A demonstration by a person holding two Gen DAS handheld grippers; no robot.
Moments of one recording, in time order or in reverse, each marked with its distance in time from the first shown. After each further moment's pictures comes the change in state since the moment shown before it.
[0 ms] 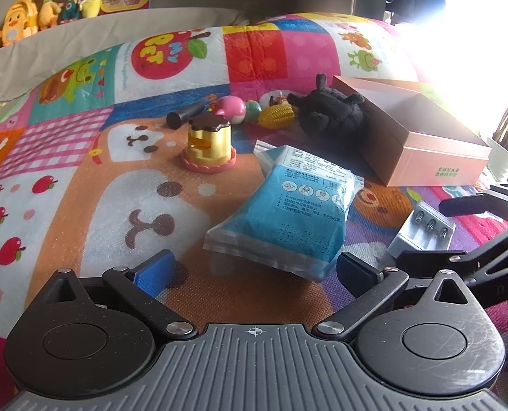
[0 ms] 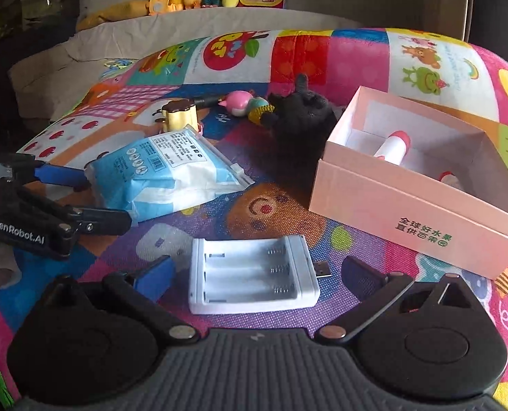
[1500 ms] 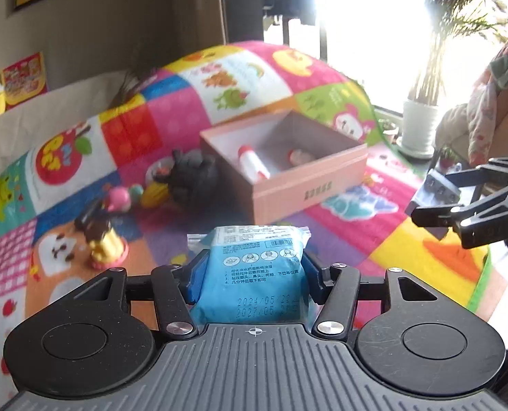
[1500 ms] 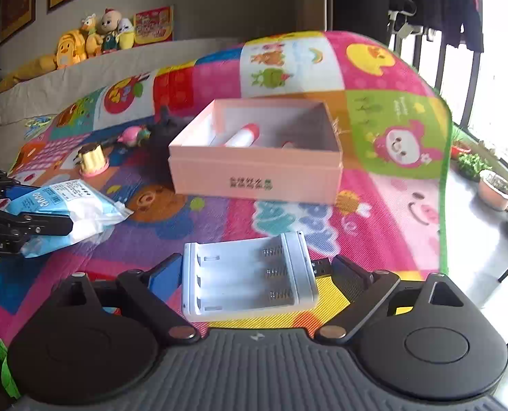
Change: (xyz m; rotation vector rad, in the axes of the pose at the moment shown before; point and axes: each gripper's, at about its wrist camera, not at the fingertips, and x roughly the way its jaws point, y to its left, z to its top) left arm -0.064 -0.100 0.045 0.331 -0.108 -0.208; right arm -0.128 -0.055 -0.057 0.245 -0.115 -0.280
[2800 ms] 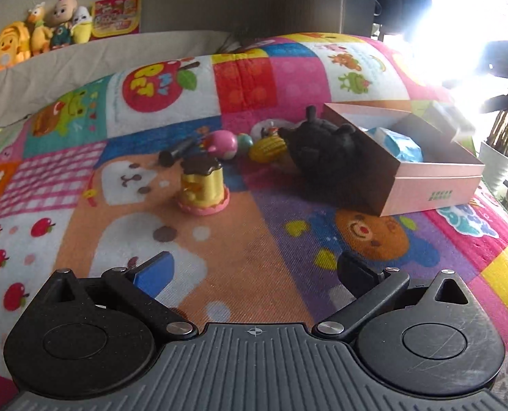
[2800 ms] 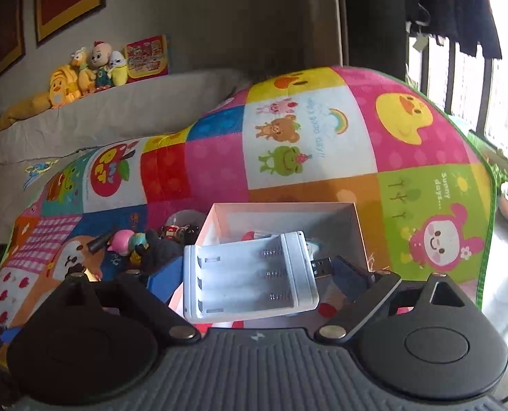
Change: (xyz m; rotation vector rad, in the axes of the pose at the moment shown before) left arm 0.034 0.095 -0.062 -0.289 0.045 0.207; right arm 0.090 -0.002 0.165 0.098 0.011 0.078
